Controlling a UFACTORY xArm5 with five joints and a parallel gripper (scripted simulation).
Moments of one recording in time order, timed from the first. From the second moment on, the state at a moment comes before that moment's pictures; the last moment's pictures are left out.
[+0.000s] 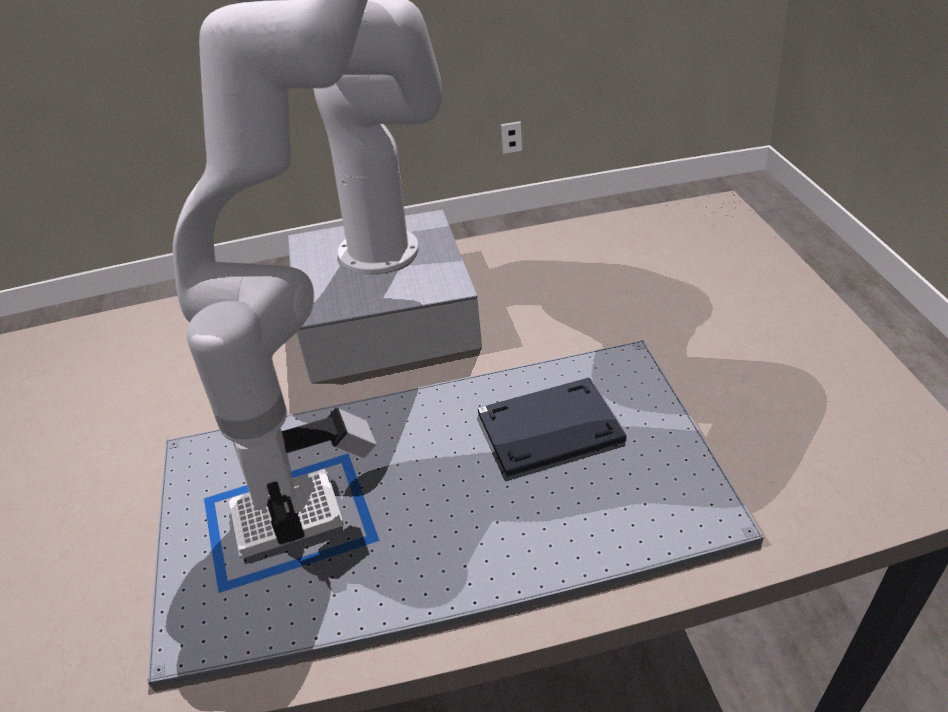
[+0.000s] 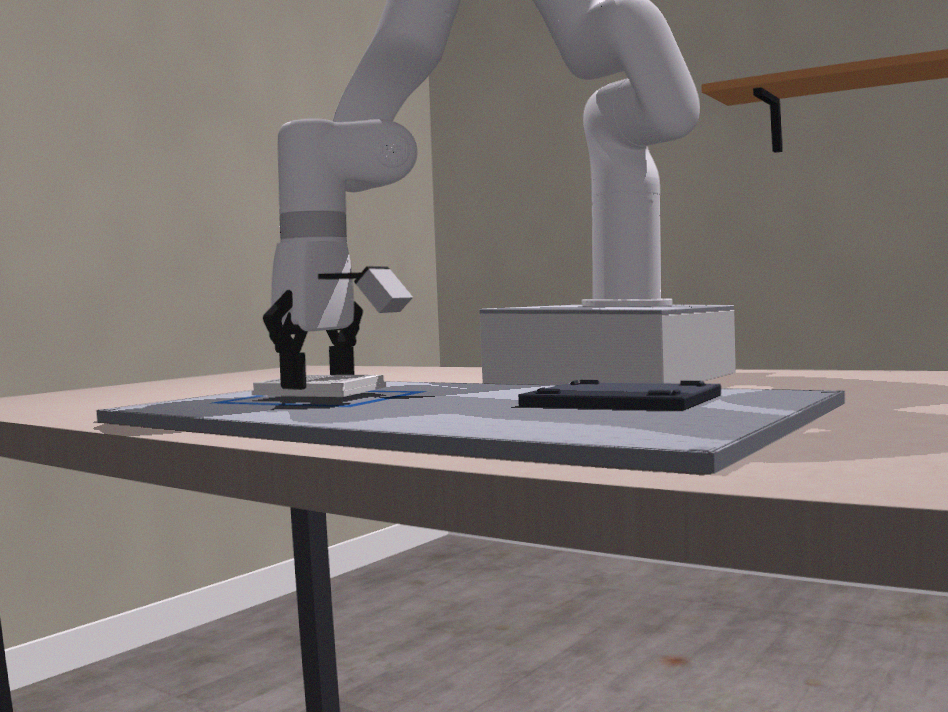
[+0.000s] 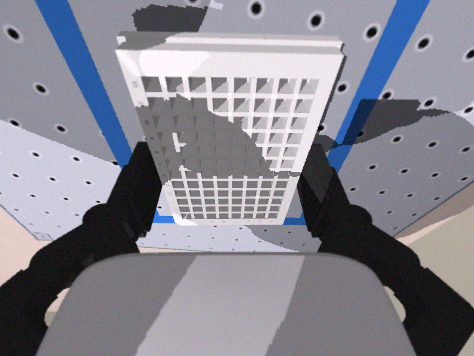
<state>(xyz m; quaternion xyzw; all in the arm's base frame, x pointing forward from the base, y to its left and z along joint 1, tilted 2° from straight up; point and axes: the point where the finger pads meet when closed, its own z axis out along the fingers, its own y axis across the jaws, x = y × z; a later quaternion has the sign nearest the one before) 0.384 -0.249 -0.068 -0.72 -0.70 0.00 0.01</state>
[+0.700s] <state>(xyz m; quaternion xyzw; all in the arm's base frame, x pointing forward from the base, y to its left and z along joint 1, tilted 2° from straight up) 0.384 -0.249 -0.071 -0.72 -0.70 0.00 0.01</state>
